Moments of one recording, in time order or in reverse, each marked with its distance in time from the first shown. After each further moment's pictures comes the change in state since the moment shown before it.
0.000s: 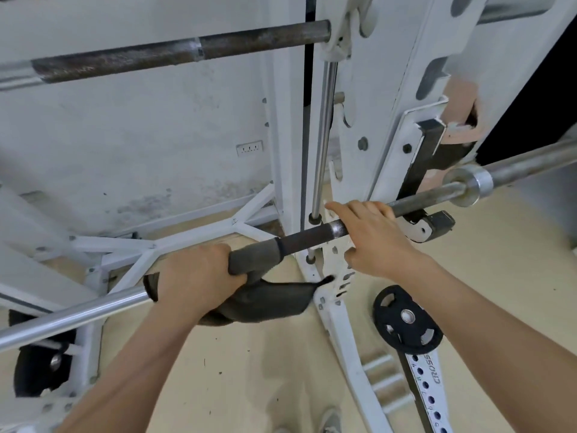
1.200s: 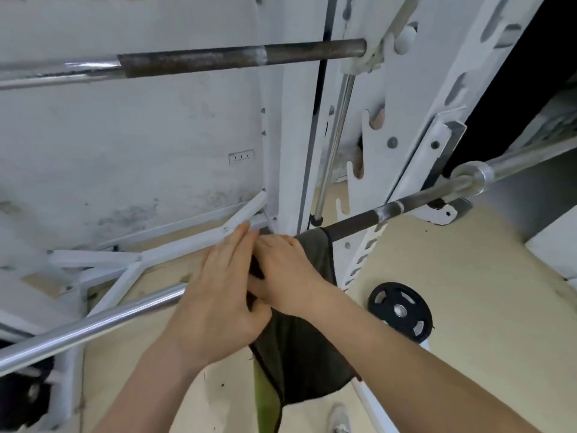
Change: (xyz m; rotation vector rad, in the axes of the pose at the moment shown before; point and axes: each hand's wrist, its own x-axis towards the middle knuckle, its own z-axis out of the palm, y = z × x) left_hand -0.069 -0.091 0.010 -0.587 0.183 0.341; right_hand 0.022 -0.240 0.015 0.345 0.007 -0.077
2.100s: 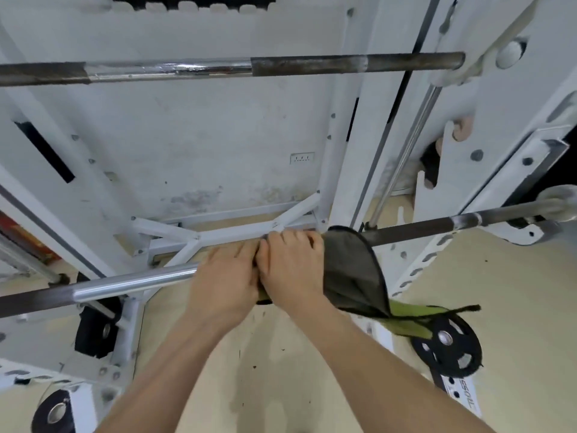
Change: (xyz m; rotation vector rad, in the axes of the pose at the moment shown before) left_hand -0.056 -0.077 -0.025 0.247 0.102 -0.272; right_hand 0.023 -0.090 0.072 -0.334 0.414 0.087
